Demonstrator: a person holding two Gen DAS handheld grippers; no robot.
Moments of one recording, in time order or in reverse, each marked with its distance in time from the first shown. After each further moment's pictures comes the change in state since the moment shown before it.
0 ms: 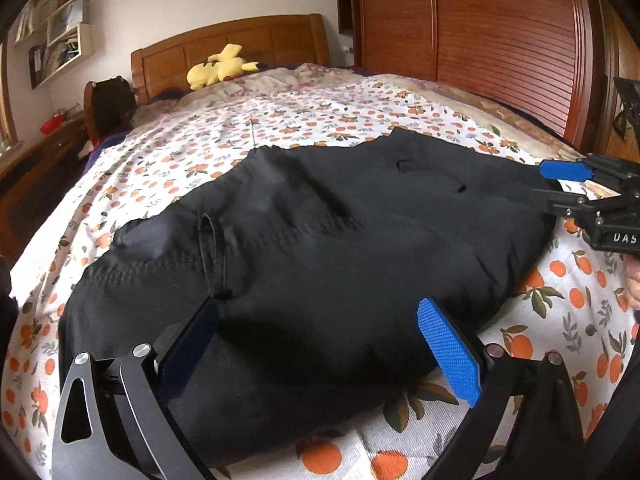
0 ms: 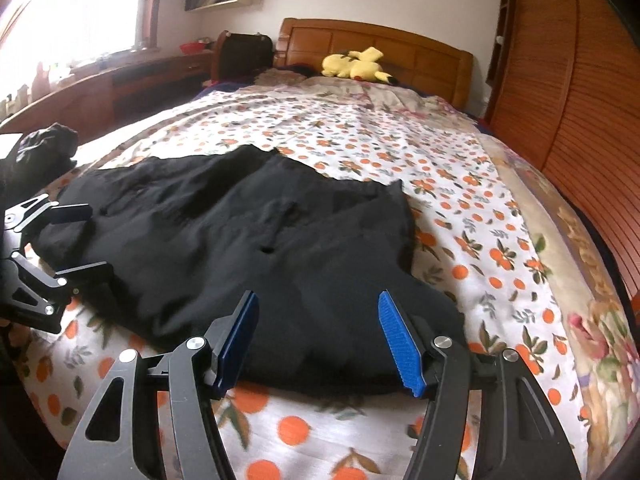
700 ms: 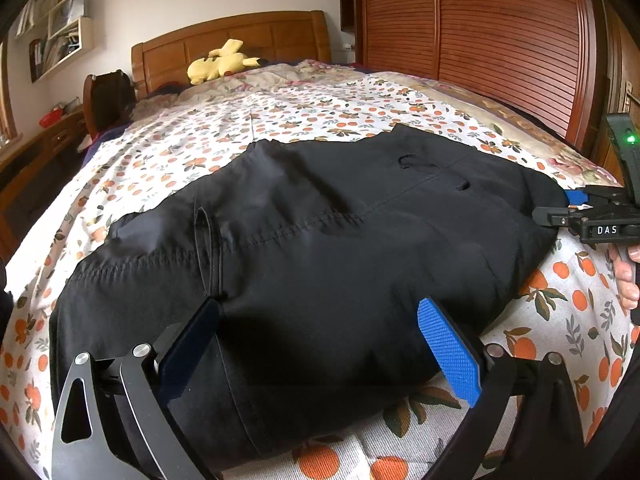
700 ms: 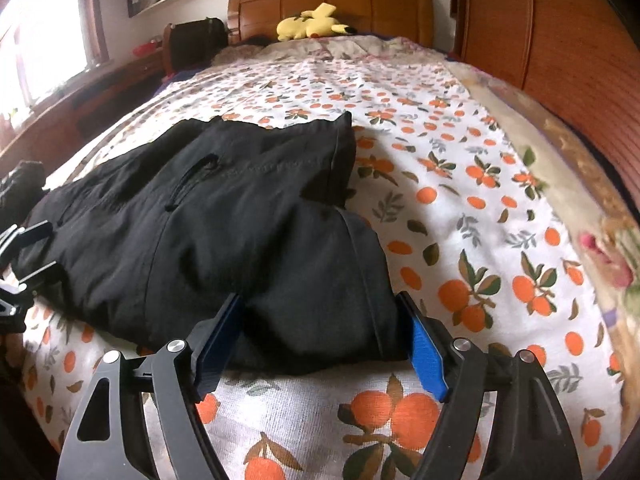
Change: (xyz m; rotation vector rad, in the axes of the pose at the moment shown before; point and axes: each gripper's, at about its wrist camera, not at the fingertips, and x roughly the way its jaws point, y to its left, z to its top) left arm 0.006 0.001 -0.002 -0.012 0.007 -0.006; right arm 0.030 -0.059 -0.029 0.211 0.141 0.037
